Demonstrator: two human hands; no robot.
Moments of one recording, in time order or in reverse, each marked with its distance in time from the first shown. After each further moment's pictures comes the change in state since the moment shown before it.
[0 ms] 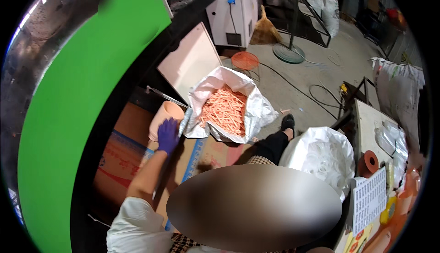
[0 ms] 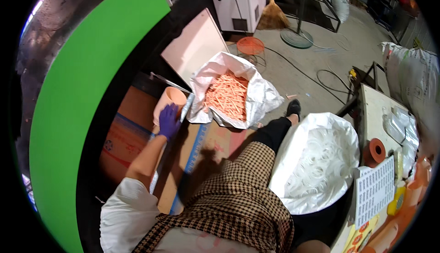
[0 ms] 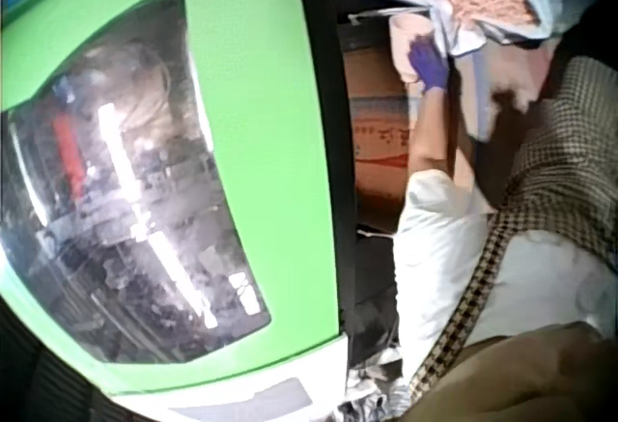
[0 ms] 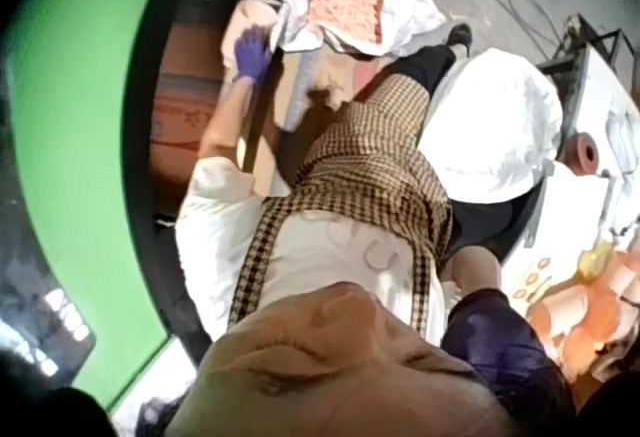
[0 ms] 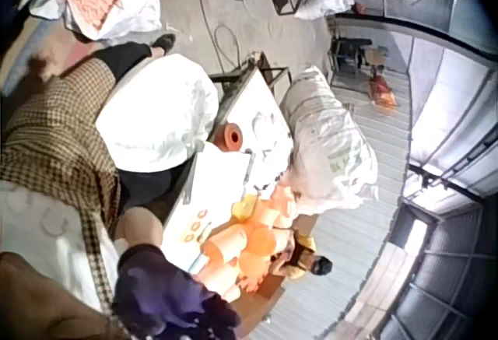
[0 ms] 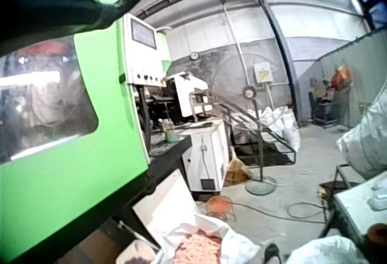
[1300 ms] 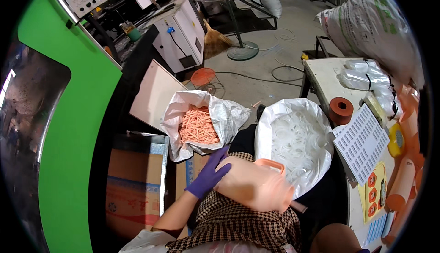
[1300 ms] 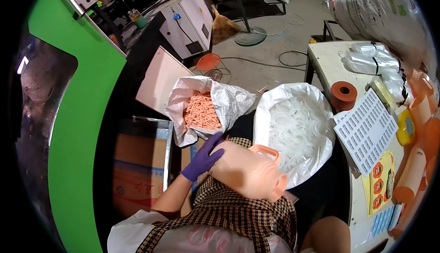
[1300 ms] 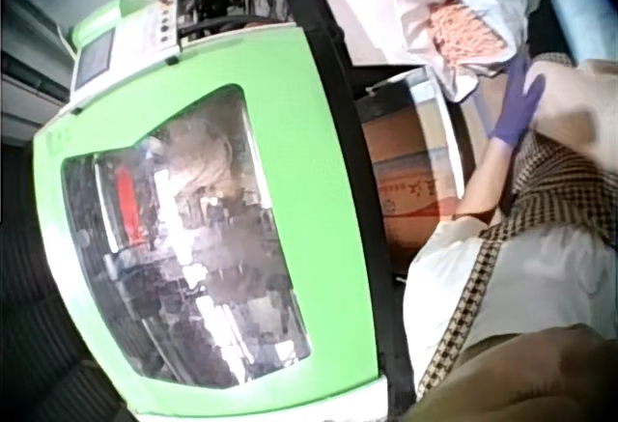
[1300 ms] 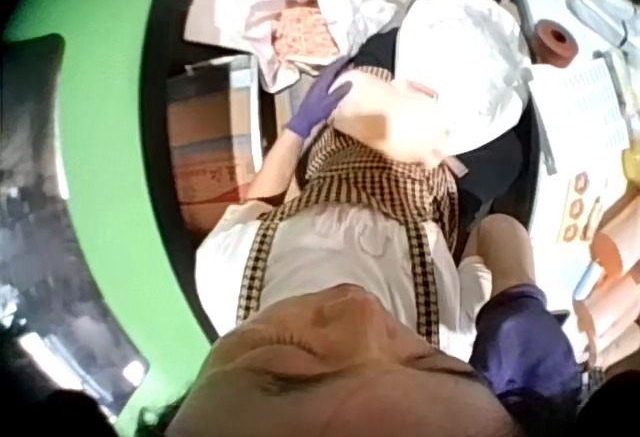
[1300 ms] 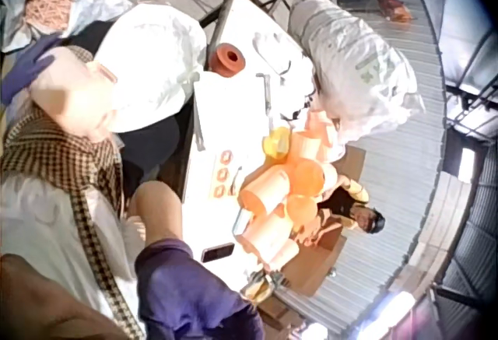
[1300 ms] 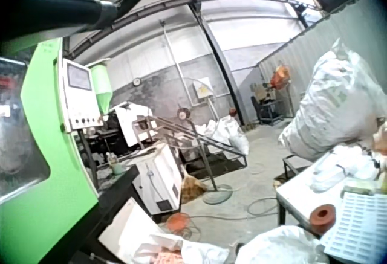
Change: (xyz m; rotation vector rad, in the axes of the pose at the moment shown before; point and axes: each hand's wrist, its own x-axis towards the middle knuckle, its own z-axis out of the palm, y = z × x) left_hand -0.005 0.307 -0.187 -1.213 -0.456 0.269; right_hand -0.318 -0.109 0.018 0.396 0.263 -0.121
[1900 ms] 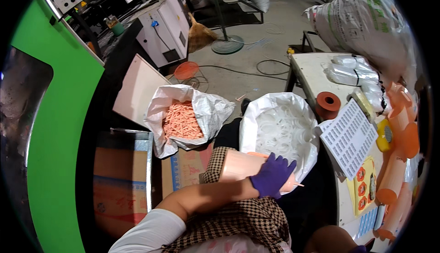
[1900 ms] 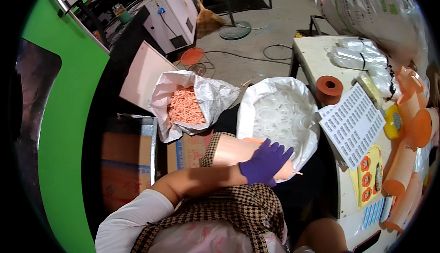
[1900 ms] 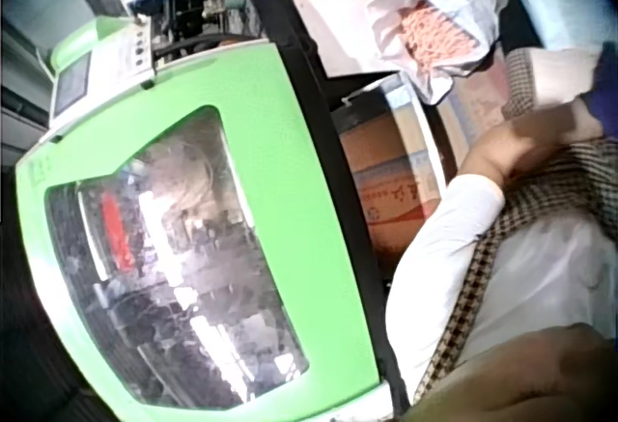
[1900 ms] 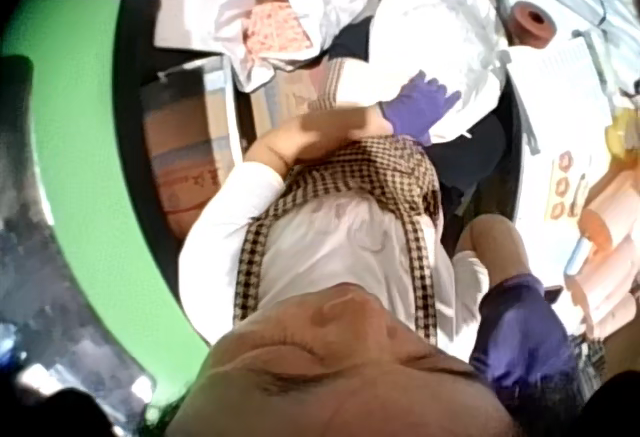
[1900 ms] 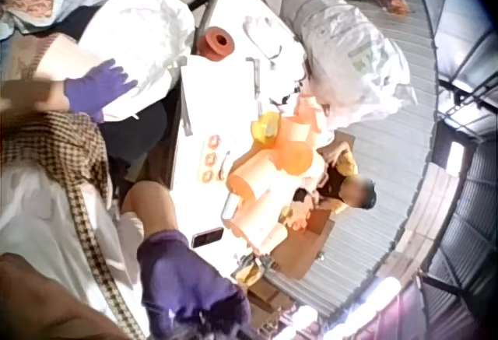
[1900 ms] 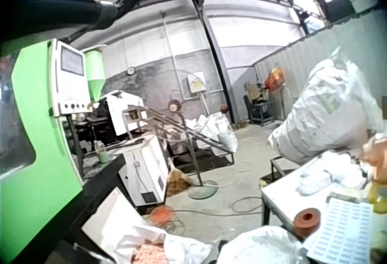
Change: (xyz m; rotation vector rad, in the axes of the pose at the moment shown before) left_hand 0.054 0.101 0.168 0.775 -0.654 0.475; right_hand -0.025 -0.013 -0.043 0.149 0.262 -0.083
